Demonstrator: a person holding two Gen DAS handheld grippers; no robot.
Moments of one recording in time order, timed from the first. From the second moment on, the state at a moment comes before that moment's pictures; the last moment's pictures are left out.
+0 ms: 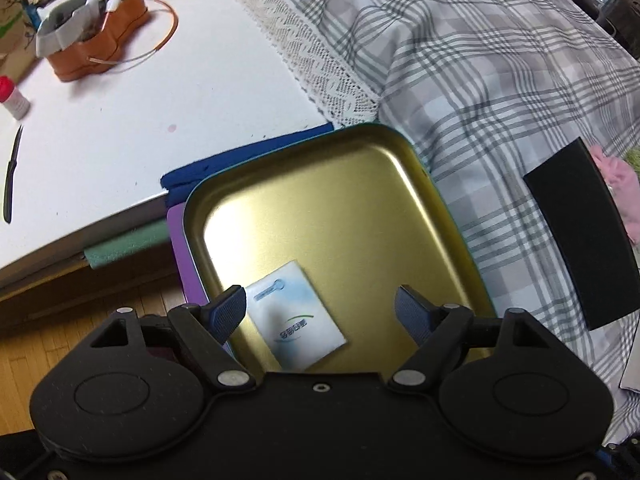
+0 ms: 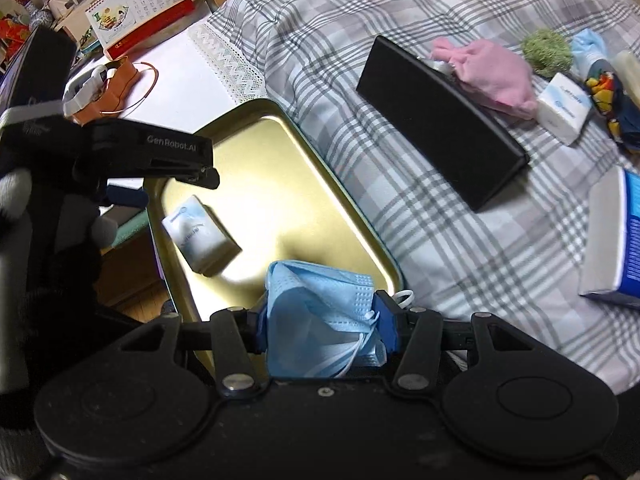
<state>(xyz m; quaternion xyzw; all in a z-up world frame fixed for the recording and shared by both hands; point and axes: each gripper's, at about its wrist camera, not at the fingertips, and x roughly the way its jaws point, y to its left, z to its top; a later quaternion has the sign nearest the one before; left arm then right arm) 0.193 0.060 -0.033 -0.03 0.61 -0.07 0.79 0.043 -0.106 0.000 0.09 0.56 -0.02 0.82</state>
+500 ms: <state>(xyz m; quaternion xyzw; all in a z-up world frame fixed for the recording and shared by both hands) 0.189 0.055 -0.041 -0.02 0.62 -0.06 0.78 0.049 -0.112 -0.002 0.13 0.54 -0.01 0.83</state>
